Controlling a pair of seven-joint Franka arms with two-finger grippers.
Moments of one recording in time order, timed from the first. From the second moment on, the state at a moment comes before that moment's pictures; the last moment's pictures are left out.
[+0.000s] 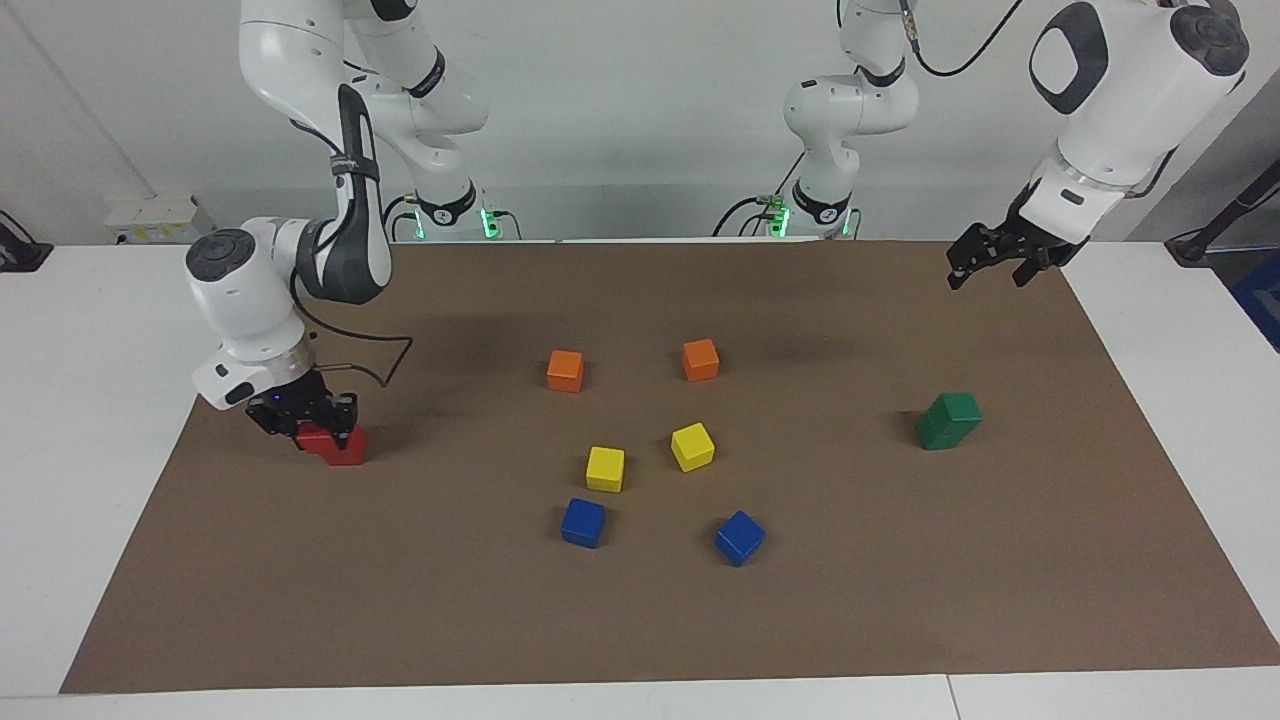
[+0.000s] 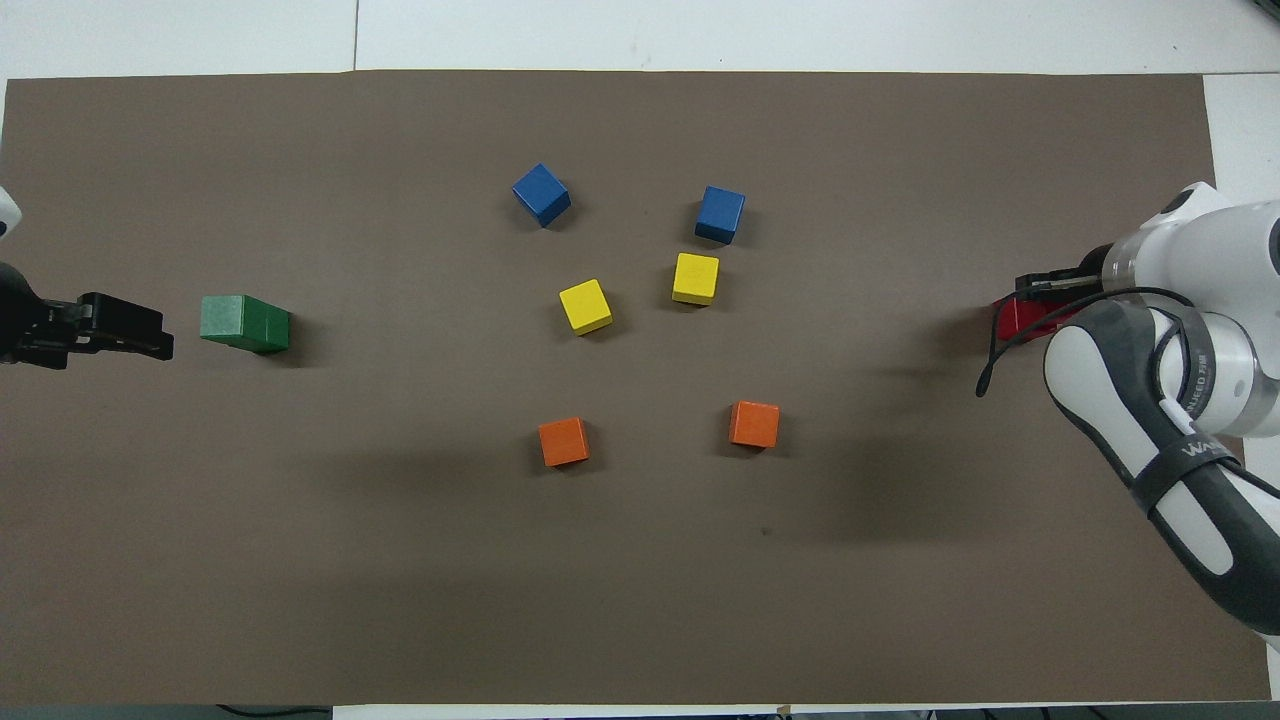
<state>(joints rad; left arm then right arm) -0.01 -0.04 0.00 -1.71 -0.04 1.59 0.00 -0.02 0.22 -0.10 -2.05 -0.01 2.41 -0.13</state>
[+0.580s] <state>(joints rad) -0.01 -0.04 0.00 -1.71 -0.04 1.59 0.00 -0.02 0.22 -0.10 -2.05 -0.01 2.41 -0.12</state>
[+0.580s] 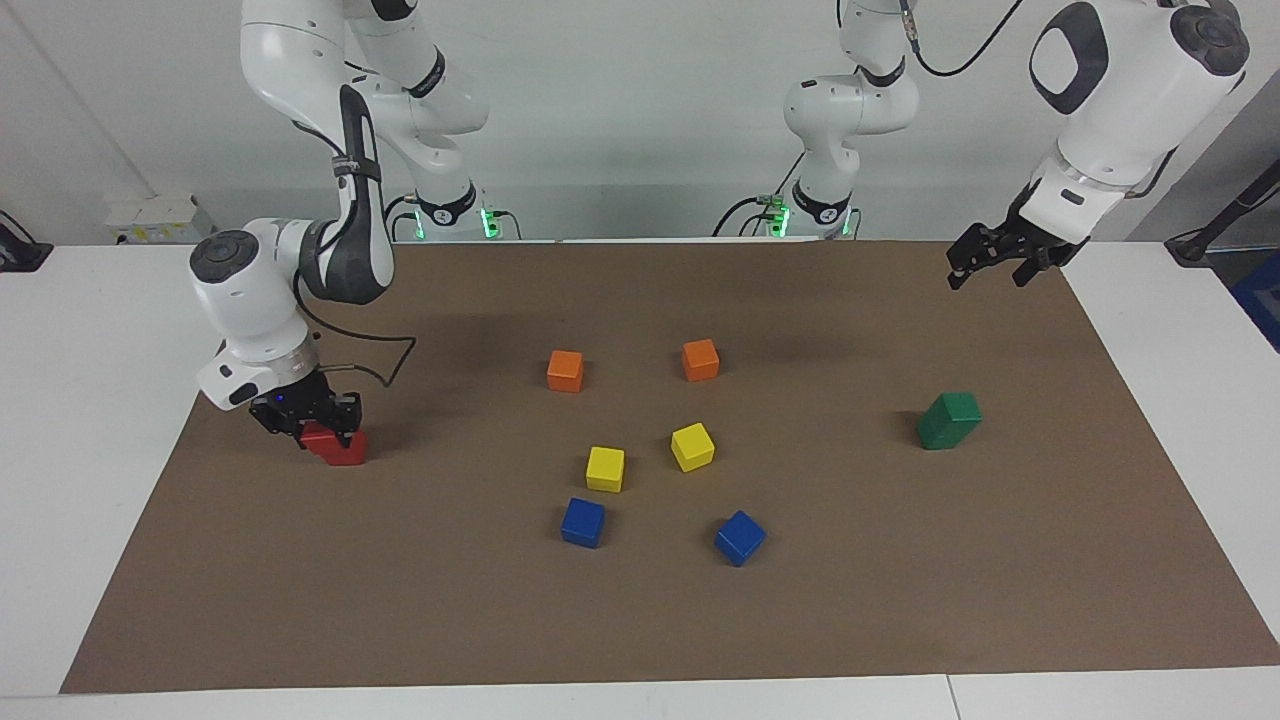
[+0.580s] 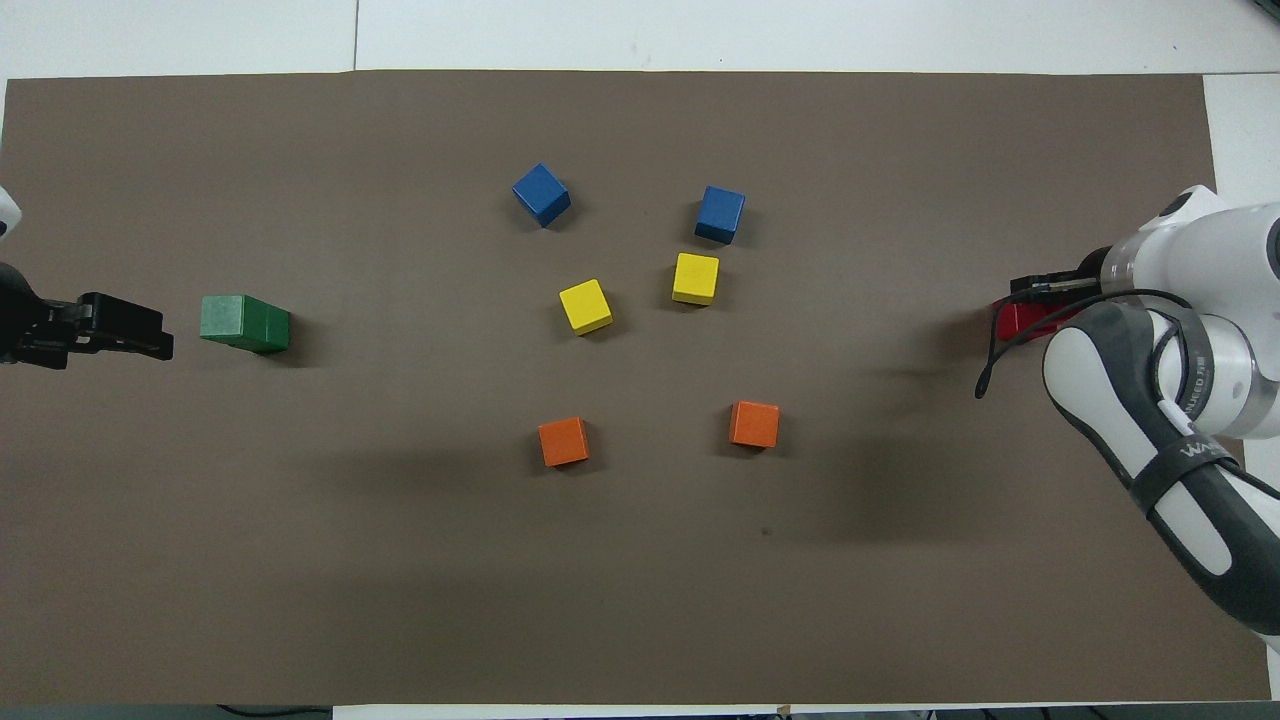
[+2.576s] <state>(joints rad) -0.01 -0.04 0.00 -1.71 -0.04 1.59 0.00 0.10 0.01 -0.09 -1.58 -0.01 1.52 -0.06</state>
